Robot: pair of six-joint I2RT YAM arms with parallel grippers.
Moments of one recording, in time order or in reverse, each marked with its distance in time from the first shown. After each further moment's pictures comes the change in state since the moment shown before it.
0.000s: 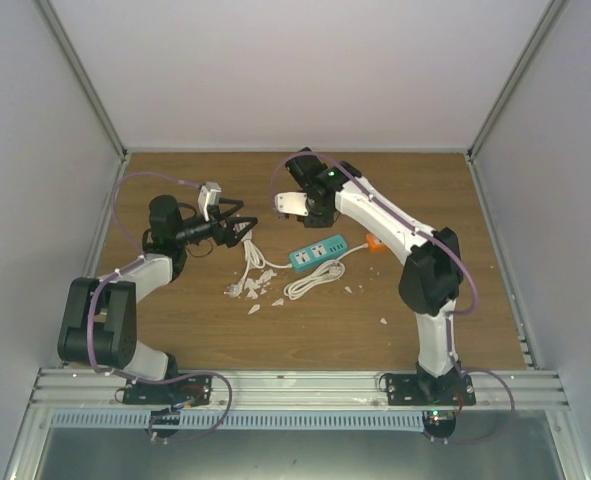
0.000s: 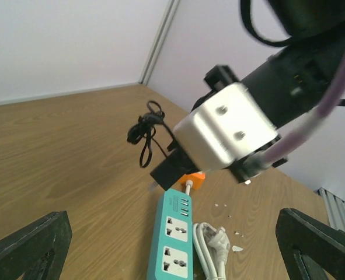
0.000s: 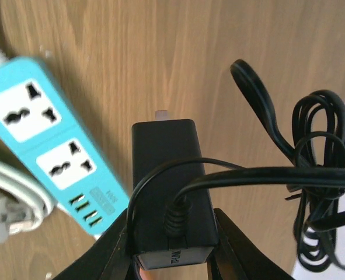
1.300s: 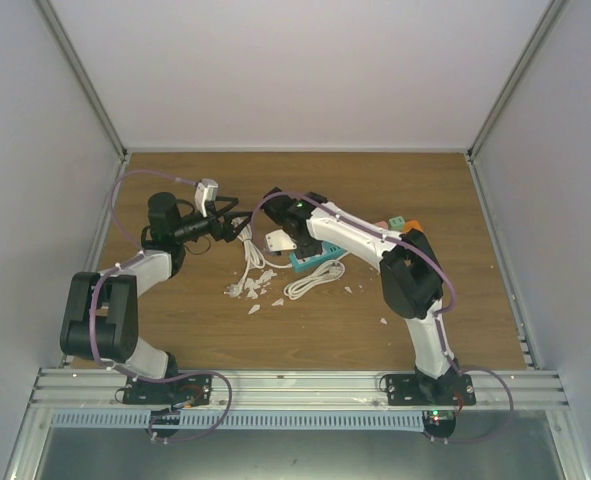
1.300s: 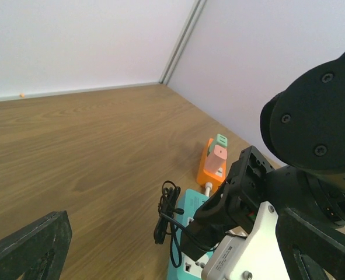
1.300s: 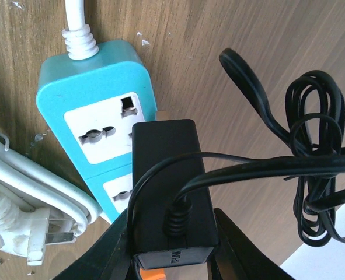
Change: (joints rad) left arm 0.021 0.034 0.027 -0.027 -0.045 0.004; right arm 0.140 0.097 -0.125 -0.012 0.189 -0.050
